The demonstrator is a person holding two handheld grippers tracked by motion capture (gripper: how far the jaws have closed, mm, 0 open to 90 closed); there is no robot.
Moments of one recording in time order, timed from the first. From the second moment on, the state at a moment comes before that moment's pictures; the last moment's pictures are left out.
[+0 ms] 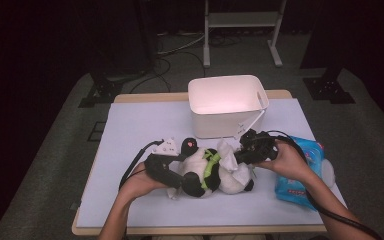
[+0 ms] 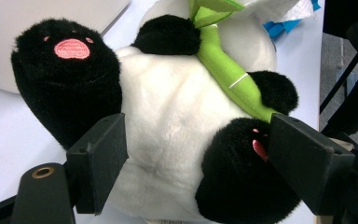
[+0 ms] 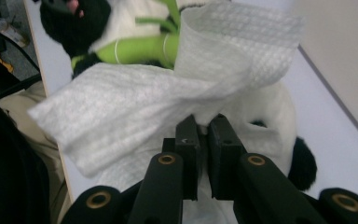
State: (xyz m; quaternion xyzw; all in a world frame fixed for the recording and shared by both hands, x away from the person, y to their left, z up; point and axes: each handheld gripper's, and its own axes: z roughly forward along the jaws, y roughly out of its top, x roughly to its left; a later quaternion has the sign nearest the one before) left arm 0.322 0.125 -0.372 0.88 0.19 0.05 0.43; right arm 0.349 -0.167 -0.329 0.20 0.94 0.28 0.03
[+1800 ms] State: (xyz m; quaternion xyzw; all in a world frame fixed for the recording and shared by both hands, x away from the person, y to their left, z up) left arm 0.323 0.124 -0.373 0.88 0.19 0.06 0.42; right arm 0.358 -0.219 -0.357 0.29 0.92 0.26 0.00
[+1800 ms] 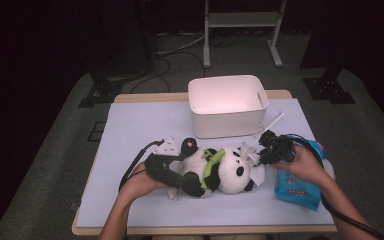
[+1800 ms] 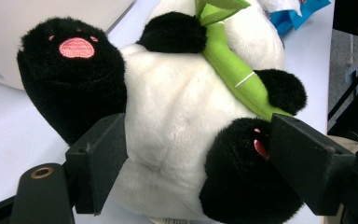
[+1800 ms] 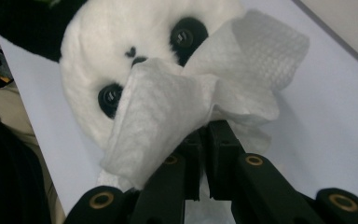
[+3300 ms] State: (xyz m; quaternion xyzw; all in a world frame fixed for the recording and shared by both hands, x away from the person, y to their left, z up) left arm 0.323 0.124 -0.373 0.88 0.19 0.07 0.42; right arm 0.333 -0.128 -0.341 0.16 0.95 0.26 0.00
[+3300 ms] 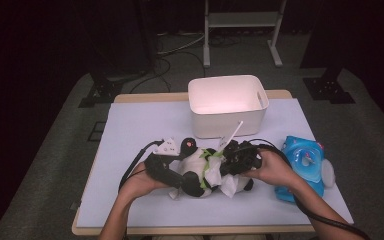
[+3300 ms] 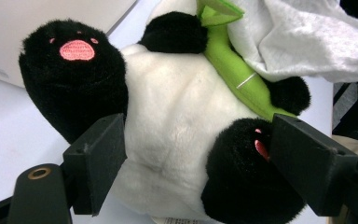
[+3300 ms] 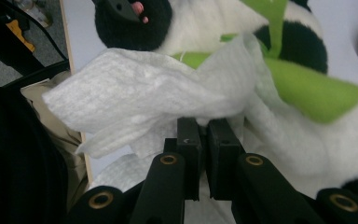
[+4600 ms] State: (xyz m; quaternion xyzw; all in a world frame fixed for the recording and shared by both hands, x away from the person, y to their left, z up) left arm 0.320 0.123 -0.374 0.89 0.18 0.06 0.40; right arm 0.376 -0.180 -0.333 0.24 0.93 0.27 0.02
